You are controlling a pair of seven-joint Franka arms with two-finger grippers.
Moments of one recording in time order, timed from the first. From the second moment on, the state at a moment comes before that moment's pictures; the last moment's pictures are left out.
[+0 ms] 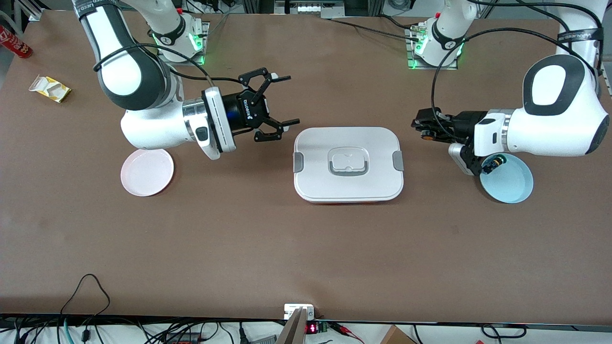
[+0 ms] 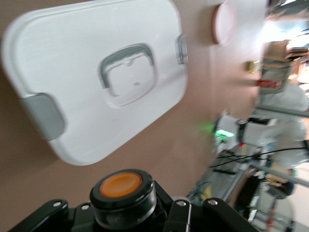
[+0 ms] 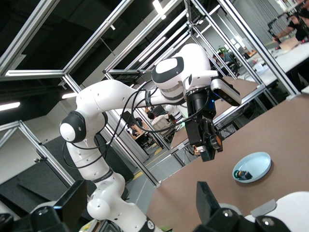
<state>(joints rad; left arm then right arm) 0.13 0.23 -0.24 -1.74 -0.63 1.56 0.39 0.33 0.31 0.10 -1.75 1.66 1.75 -1.34</state>
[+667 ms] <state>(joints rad) 0.13 0.27 -0.24 -1.71 -0.17 1.55 0.62 0.29 0.29 0.03 -1.68 1.23 1.70 -0.73</state>
